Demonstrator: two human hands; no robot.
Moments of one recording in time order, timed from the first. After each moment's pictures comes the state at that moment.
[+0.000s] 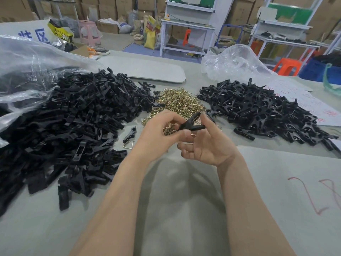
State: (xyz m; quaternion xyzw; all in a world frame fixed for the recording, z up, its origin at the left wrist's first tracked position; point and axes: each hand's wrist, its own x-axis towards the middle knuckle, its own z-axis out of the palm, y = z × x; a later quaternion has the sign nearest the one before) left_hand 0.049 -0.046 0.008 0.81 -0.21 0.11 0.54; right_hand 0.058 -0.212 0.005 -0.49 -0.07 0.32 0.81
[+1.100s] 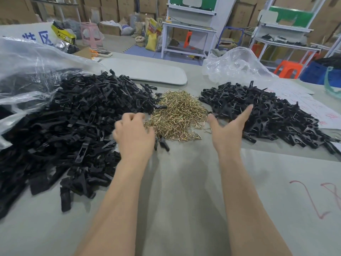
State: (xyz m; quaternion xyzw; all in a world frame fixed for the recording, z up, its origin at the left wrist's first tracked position) left_hand 0.060 -0.024 -0.004 0.92 0.12 0.20 0.31; right_hand 0.070 -0.212 0.006 -0.78 0.16 -0.25 0.55
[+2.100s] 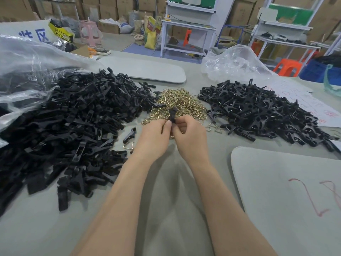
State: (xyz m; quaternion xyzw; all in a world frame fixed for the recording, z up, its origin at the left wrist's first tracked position) left_hand 0.060 -0.049 0.000 0.89 -0.06 0.10 0.44; right_hand 0.062 -0.154 -0.009 -0.85 -0.05 -0.21 0.48
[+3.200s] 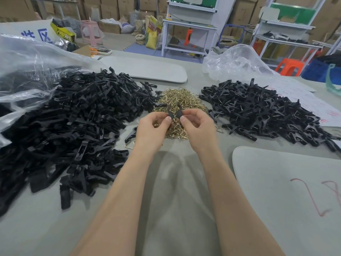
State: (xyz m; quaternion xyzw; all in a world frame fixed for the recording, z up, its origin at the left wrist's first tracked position) left_hand 0.064 -0.049 -0.005 0.71 0.02 0.10 0.70; right_hand 0.065 -0.168 0.002 -0.76 -0.04 -0.16 0.62
